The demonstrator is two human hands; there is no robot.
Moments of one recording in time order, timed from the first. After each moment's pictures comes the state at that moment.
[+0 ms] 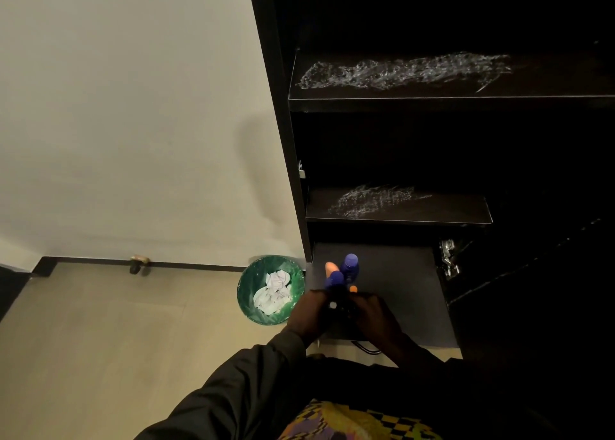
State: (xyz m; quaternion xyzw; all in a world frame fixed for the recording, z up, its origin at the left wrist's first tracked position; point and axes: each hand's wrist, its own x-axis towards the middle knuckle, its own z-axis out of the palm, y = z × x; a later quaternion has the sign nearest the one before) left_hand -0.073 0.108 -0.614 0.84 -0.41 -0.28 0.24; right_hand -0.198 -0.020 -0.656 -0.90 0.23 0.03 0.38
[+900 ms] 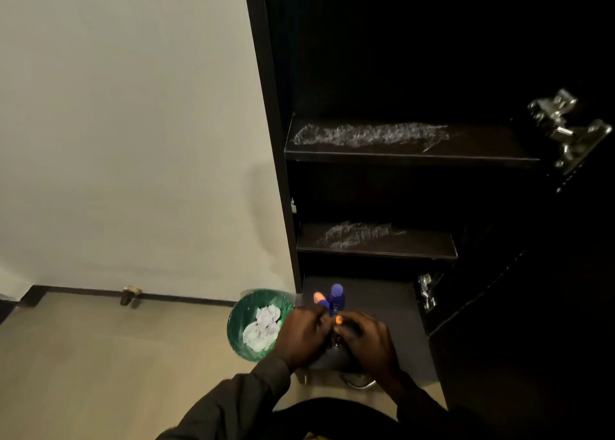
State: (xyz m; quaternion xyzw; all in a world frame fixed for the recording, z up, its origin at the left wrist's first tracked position) left_hand -0.085 0.104 -0.553 0.84 -0.43 -0.15 0.30; right_hand -0.216 -0.019 -0.585 -0.86 0.26 -0.18 0.39
